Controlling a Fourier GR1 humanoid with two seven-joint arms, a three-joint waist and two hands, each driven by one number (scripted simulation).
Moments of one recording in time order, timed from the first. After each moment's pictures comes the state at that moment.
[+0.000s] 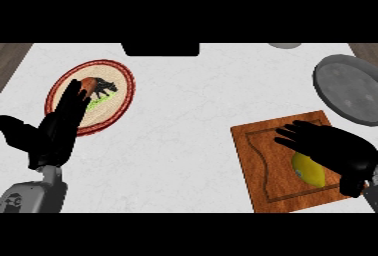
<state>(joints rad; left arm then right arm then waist) -0.16 0.24 0.01 -1.60 0.18 0.15 0.23 -0.20 -0.69 0.30 -1.66 1.10 0.56 -0.43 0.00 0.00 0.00</state>
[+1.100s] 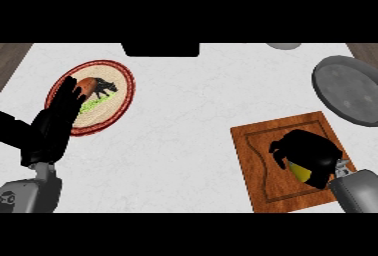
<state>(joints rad) -0.17 0.22 0.08 -1.60 0.15 0.08 0.26 -0.24 -0.49 0.29 -1.39 1.28 0.39 -0.61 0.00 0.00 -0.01</state>
